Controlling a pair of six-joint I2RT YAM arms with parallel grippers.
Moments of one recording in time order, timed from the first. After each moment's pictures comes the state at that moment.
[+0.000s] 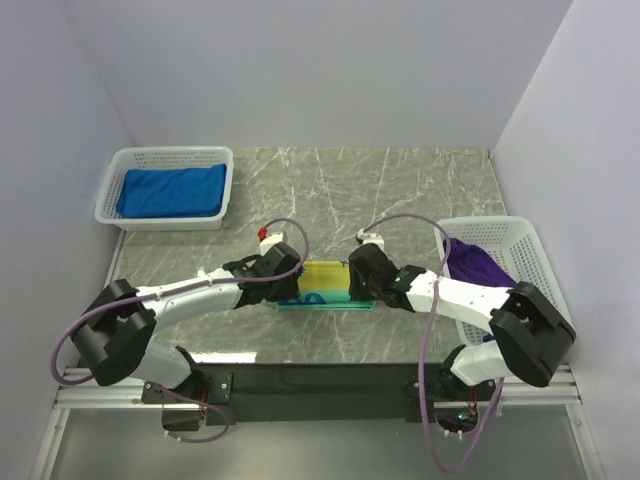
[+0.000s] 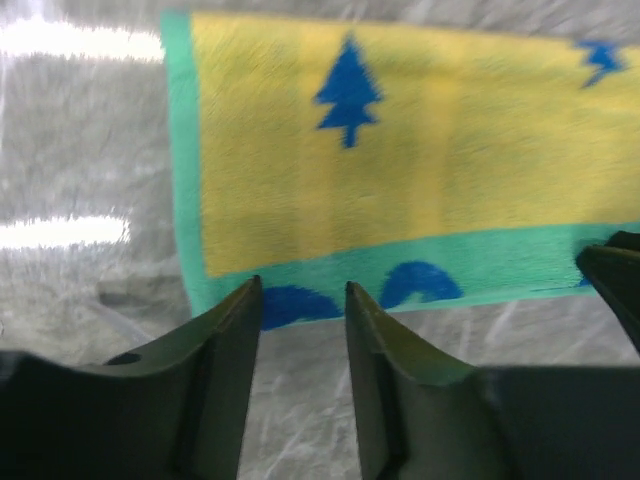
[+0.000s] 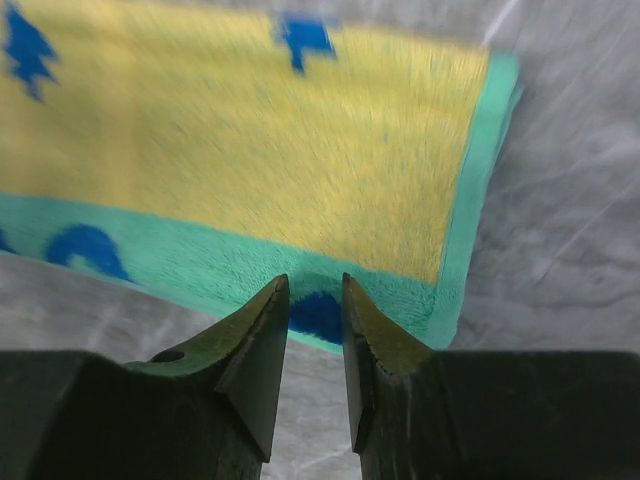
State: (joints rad) left arm -0.83 1.40 0.78 -0.33 -0.25 -0.89; right arm 0.79 1.36 0.69 -0.23 0.22 0.61
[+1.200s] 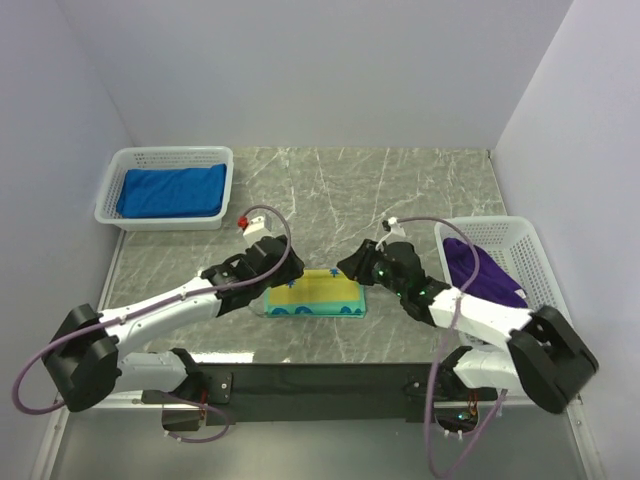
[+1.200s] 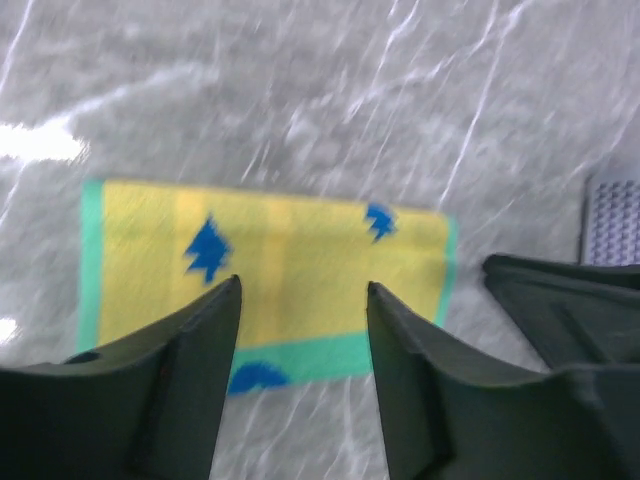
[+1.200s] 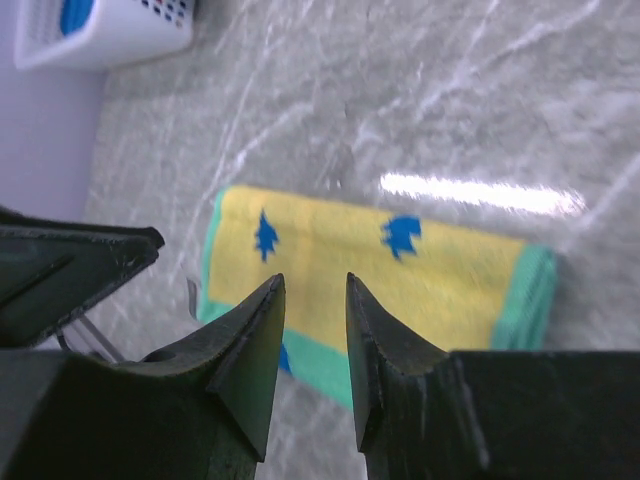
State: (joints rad) left arm -0.84 1.21 0.74 -0.23 -0.37 -0.99; right arm 0.66 1.18 0.45 0.31 -0.01 0.79
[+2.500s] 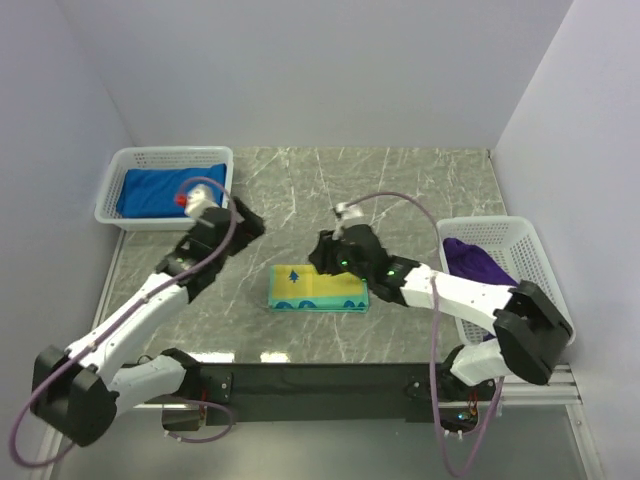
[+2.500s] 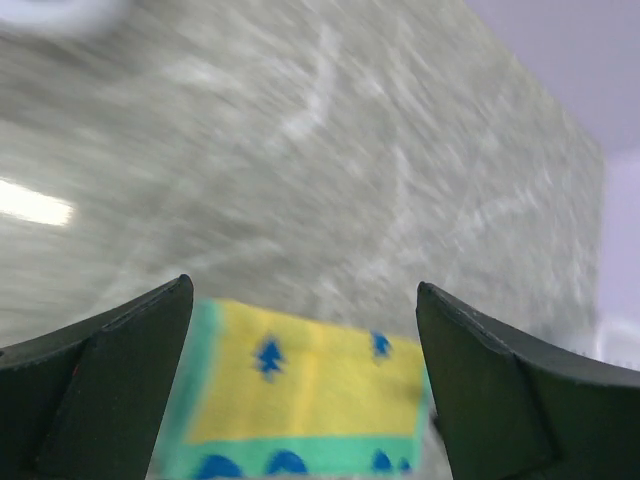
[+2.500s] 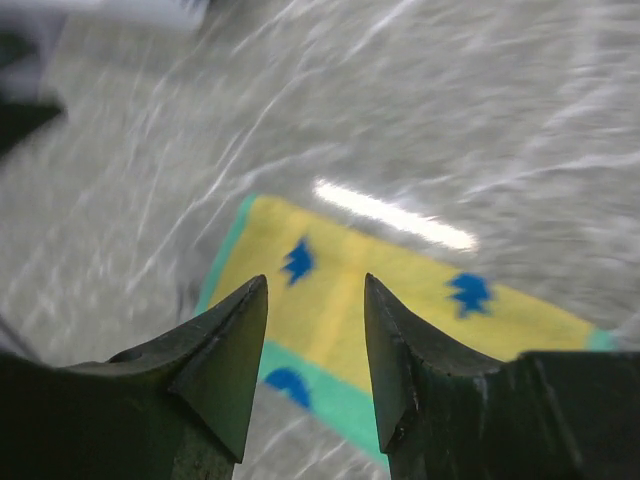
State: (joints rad) left arm -0.57 1.10 0.77 -0.18 -0.38 -0.94; right arm 0.79 1.35 0.73 0.19 0.12 0.55
